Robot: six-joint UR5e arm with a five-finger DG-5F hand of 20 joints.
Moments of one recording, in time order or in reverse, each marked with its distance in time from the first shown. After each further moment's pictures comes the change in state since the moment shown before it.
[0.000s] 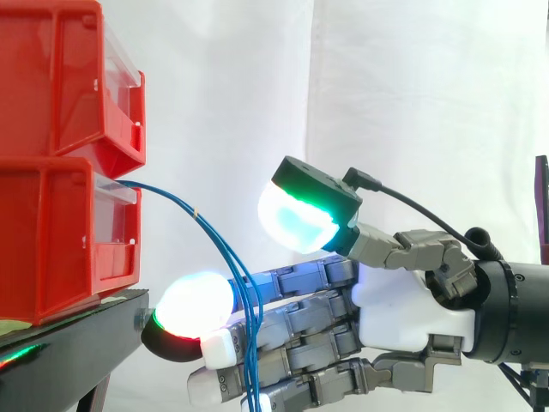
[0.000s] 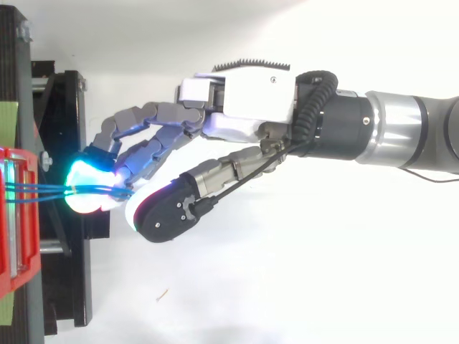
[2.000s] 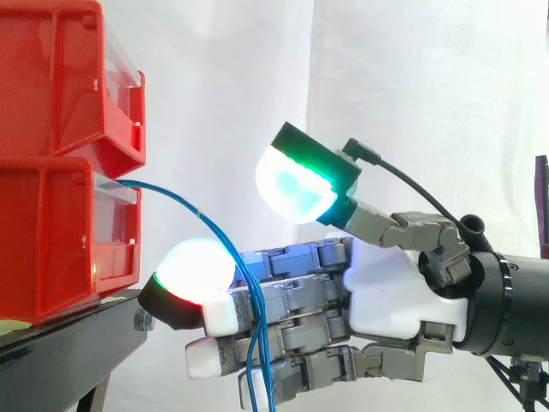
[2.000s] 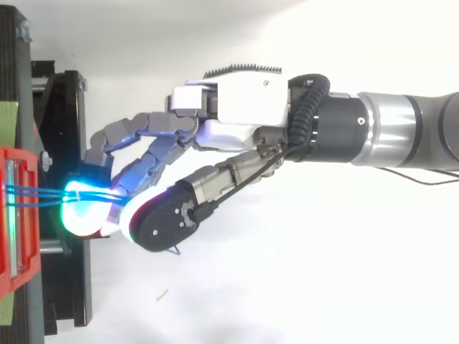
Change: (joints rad) arm -0.005 -0.011 0.020 0.034 -0.052 0.058
